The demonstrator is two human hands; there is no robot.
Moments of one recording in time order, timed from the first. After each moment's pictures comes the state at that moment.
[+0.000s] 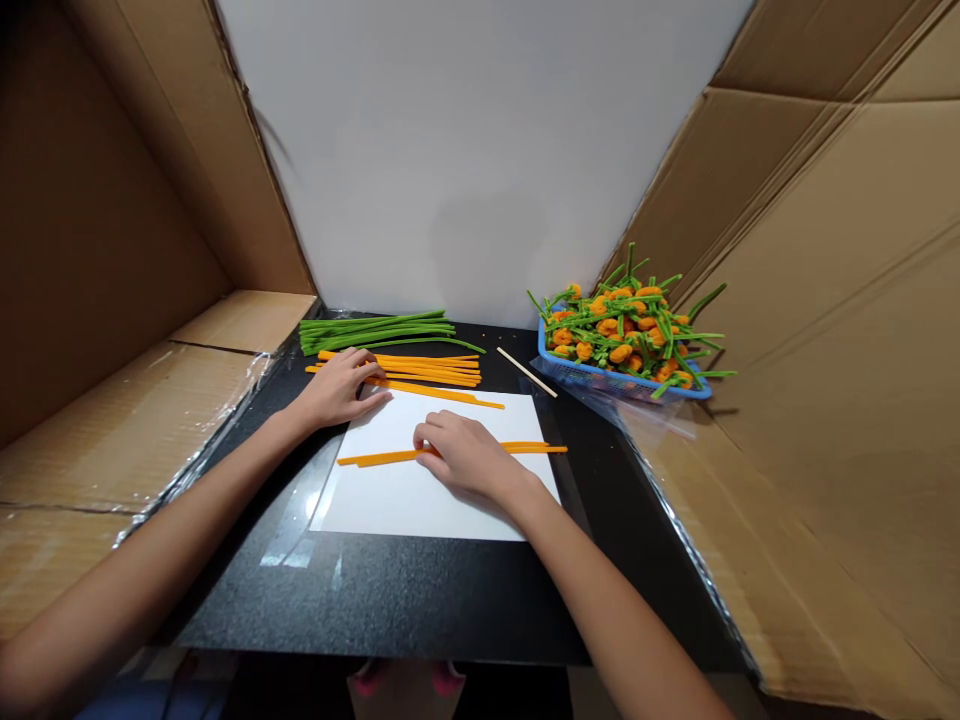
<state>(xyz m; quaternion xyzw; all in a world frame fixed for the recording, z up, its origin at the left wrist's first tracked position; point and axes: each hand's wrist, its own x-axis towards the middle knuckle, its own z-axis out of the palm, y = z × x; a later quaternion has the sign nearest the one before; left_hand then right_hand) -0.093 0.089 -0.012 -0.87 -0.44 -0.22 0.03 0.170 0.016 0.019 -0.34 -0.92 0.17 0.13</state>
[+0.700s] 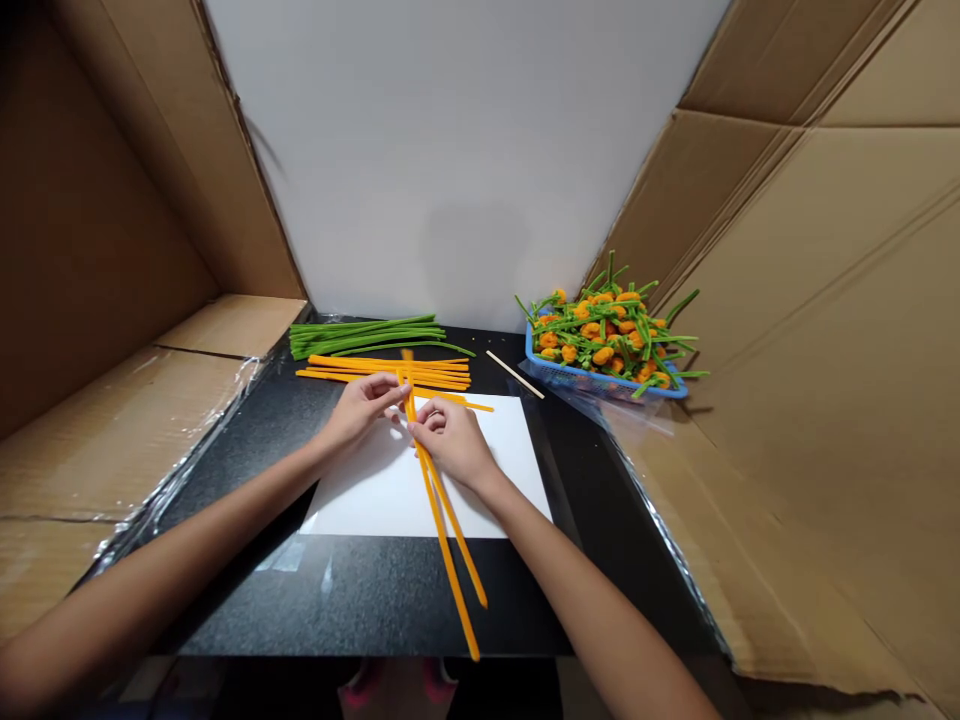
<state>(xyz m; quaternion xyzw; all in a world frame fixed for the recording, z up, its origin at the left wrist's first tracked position) -0.011 0.050 0.000 -0.49 -0.39 -0.52 -0.58 0.155 0.018 0.013 -0.45 -0.62 0.52 0.38</state>
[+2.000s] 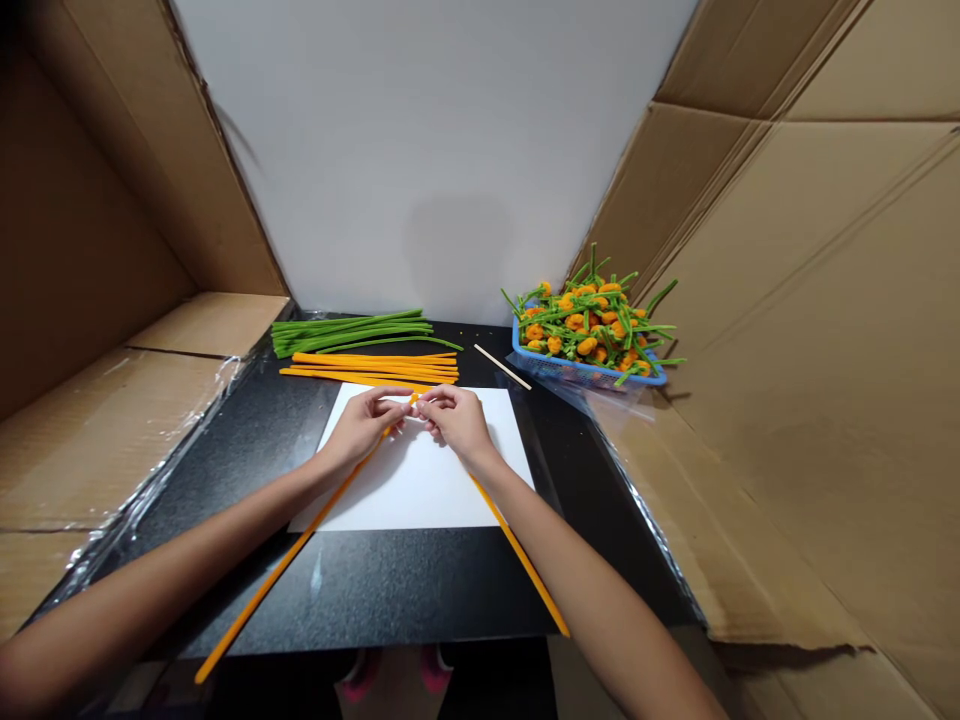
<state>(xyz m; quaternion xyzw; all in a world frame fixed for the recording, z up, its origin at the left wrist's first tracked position) 0.006 0.035 -0.021 -0.52 -0.44 -0.48 -0.55 0.168 0.034 -0.001 -0.48 -0.50 0.55 0.47</state>
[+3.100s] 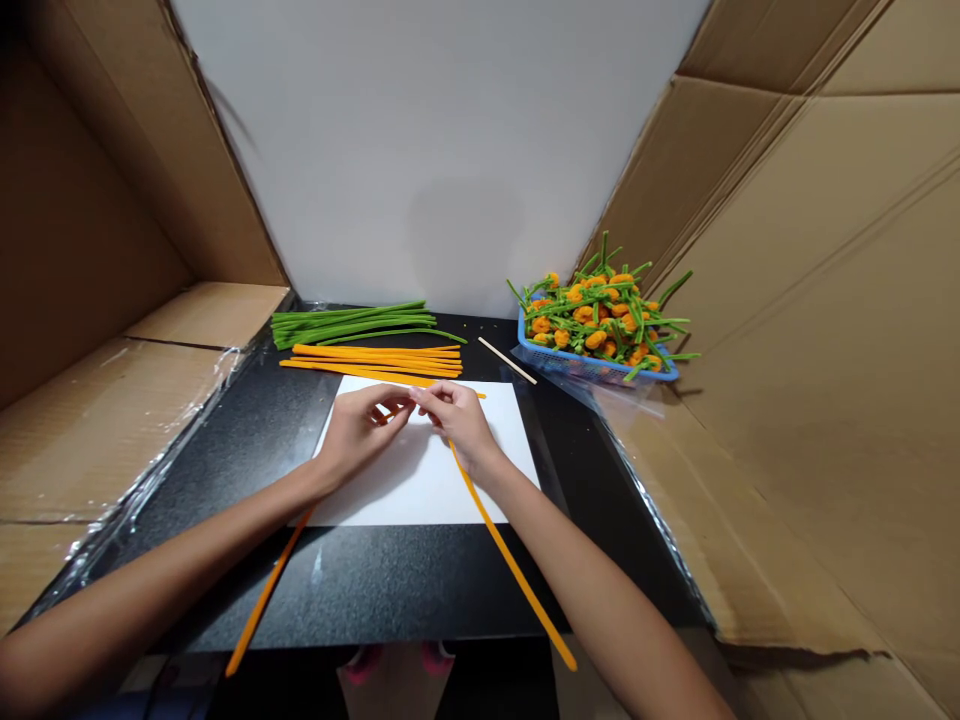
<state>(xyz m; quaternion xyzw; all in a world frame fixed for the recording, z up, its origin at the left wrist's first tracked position) 0.001 0.016 -0.004 -0.75 -0.42 -0.47 -0.20 0.163 0.022 0.015 -0.45 -0.47 0.60 0.46</state>
